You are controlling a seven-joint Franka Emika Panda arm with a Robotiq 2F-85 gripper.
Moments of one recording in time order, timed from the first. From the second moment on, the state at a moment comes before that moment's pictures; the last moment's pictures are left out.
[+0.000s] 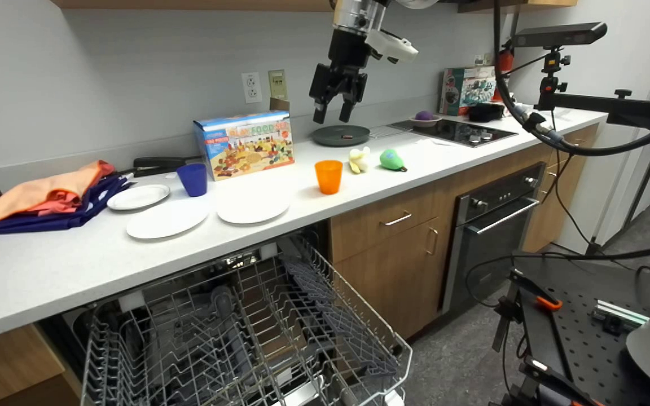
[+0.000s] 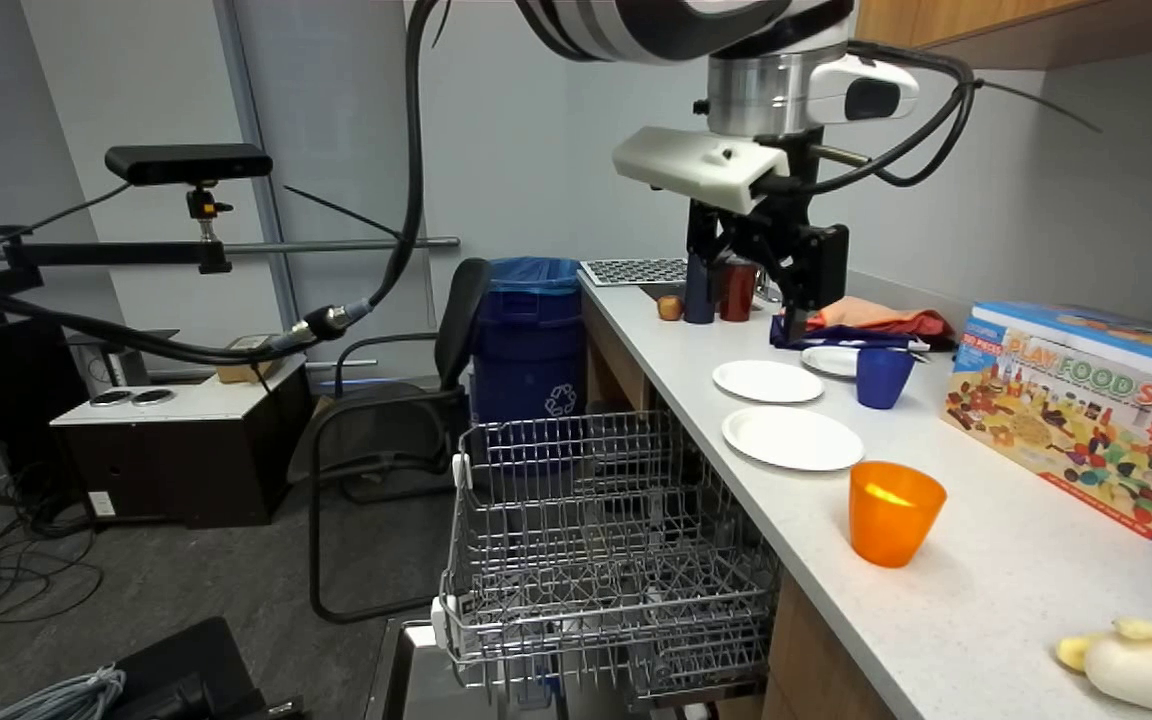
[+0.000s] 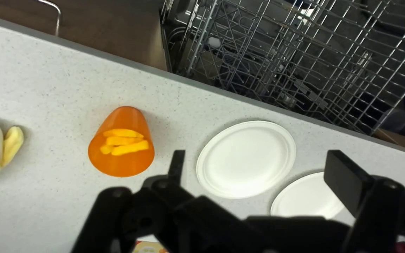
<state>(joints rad) -0.10 0.03 -0.14 -1.99 0.21 2.26 -0.10</state>
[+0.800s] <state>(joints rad) -0.10 0.31 -0.10 -1.78 0.21 2.38 0.03</state>
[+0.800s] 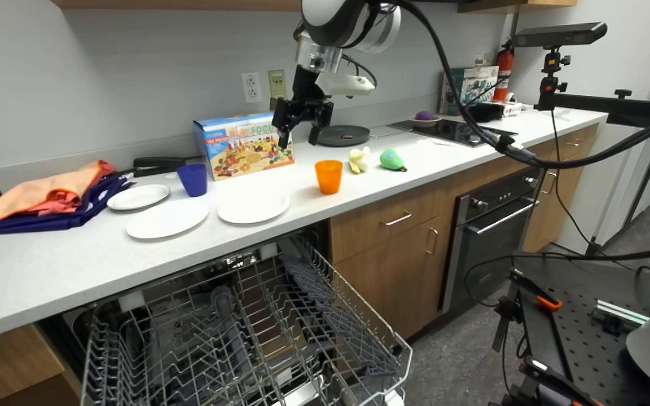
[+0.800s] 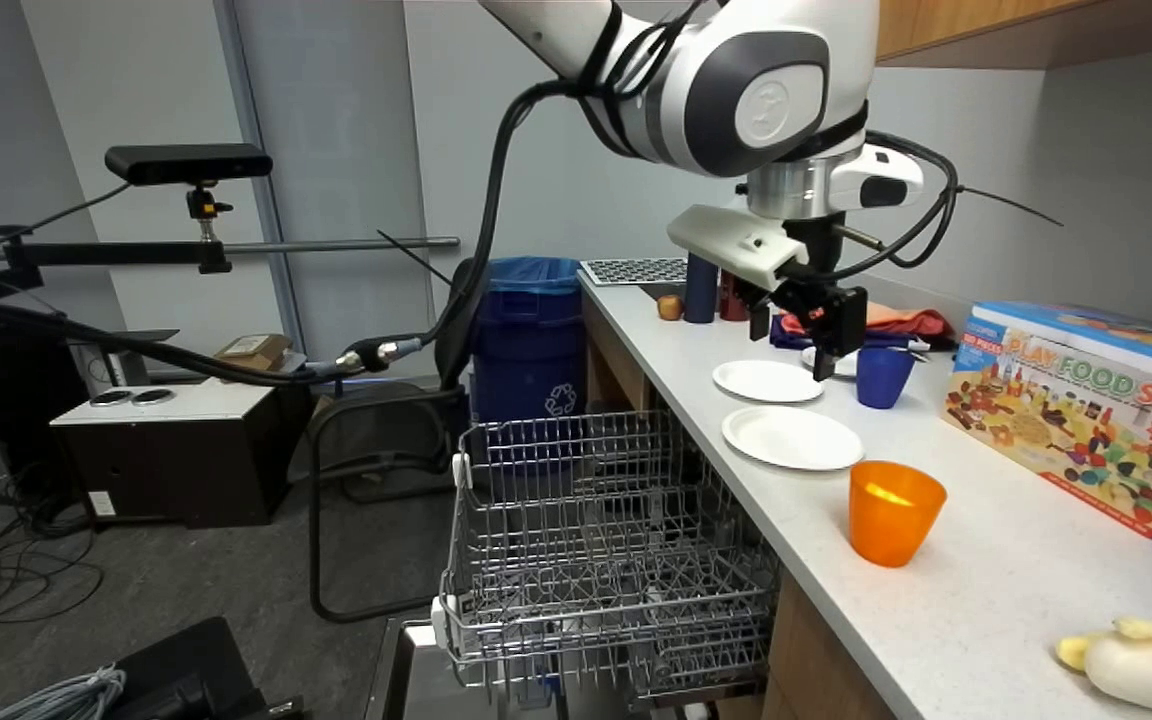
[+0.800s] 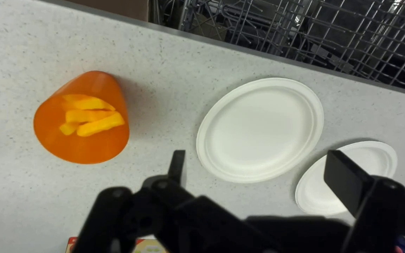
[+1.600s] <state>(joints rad) -0.10 0.61 -0.07 -1.55 0.21 2.44 0.21</state>
